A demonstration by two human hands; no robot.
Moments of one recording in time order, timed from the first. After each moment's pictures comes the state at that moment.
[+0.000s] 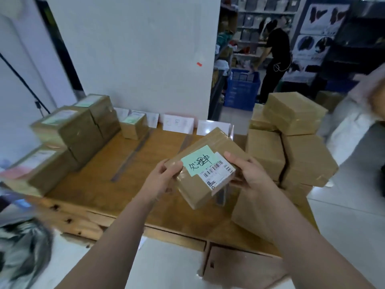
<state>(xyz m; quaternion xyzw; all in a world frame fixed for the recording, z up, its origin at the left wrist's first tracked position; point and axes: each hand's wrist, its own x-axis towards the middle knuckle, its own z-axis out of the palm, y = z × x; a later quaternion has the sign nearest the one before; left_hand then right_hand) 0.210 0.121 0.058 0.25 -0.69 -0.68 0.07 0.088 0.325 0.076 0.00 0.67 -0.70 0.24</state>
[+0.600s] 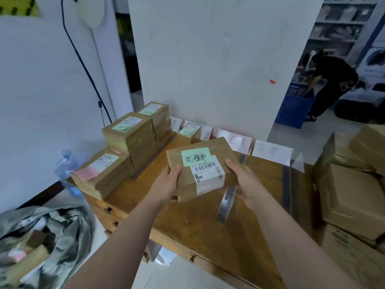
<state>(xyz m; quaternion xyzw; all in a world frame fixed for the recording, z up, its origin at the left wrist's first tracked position) 0.237 -0.070 0.064 0.36 -0.67 -0.63 0.12 0.096 0.085 0.068 -0.05 0.70 -0.64 0.32</state>
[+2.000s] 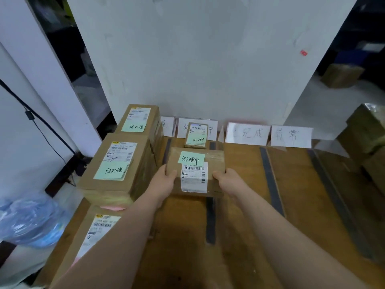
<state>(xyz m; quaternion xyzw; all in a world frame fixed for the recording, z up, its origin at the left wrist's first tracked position) 0.092 -0.374 -0.012 0.32 -0.75 -0.58 -0.03 0.024 -0.204 0.001 0.09 0.82 -0.49 0.27</state>
